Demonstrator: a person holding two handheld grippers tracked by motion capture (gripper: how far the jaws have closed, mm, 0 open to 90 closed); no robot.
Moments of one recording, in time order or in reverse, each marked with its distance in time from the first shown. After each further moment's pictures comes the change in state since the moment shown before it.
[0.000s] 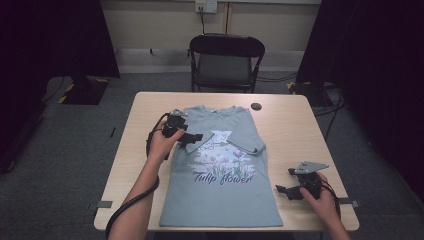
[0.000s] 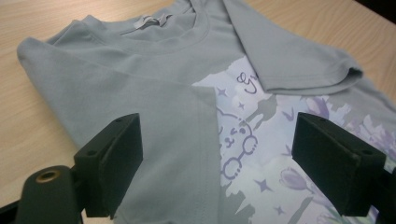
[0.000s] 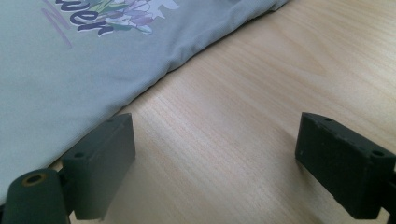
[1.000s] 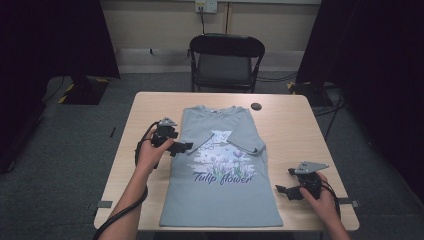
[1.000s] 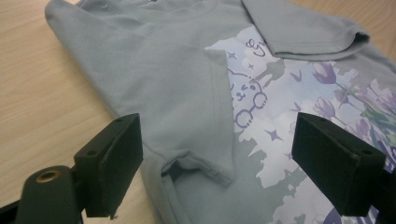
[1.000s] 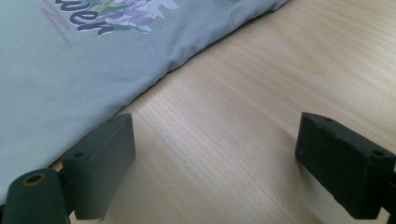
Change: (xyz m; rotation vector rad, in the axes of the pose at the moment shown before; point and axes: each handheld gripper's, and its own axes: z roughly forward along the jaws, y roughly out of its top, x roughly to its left) left arm 0.007 -0.033 -0.023 0.002 0.012 0.013; right arm 0.000 0.000 0.000 0.000 -0.001 0.000
